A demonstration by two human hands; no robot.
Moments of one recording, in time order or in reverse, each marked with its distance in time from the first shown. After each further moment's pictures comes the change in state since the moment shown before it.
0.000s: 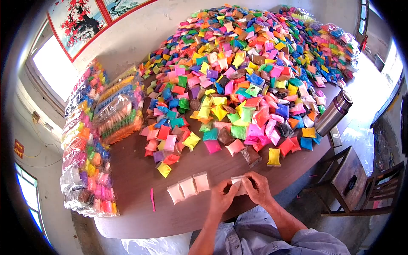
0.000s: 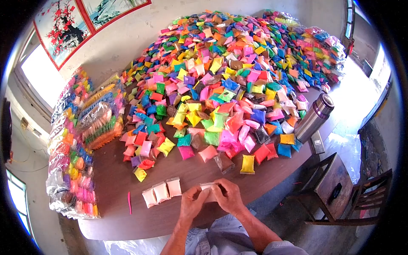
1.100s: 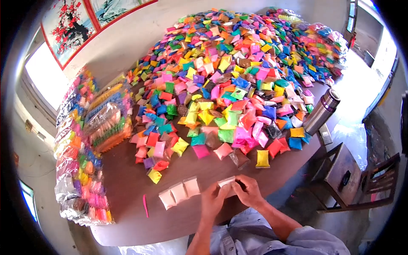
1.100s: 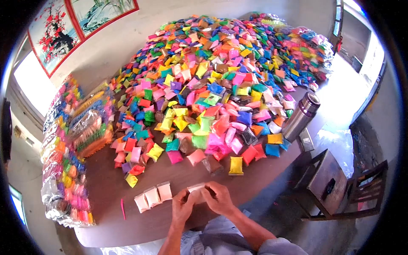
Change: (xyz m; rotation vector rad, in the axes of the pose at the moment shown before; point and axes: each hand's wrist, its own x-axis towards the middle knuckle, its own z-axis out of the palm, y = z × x) left_hand -0.002 0.018 0.005 -0.113 0.045 0.013; right_hand -0.002 0.005 -0.001 -0.049 0.002 -0.046
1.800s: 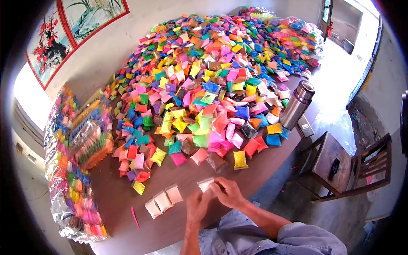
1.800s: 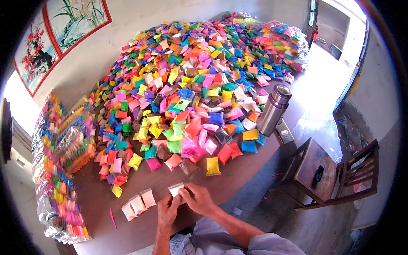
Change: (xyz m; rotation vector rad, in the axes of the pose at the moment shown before) left_hand 0.002 -0.002 0.000 0.248 -0.073 0.020; right_hand 0.001 -0.003 0.001 0.016 0.043 0.053
